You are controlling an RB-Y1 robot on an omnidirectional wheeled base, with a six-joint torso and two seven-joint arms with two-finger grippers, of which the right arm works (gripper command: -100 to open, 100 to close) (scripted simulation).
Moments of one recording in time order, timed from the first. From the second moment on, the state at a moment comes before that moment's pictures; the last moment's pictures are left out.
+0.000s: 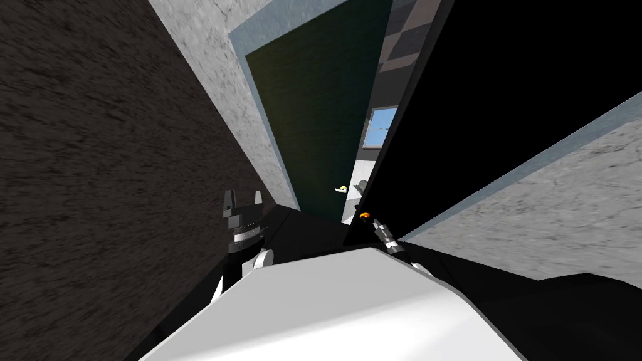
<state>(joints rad) 0.16 -0.41 -0.15 -0.59 0.15 -1.14 -0.49</state>
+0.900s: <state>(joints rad) 0.21 -0.43 -0.15 -0.57 0.17 -1.23 -0.51</state>
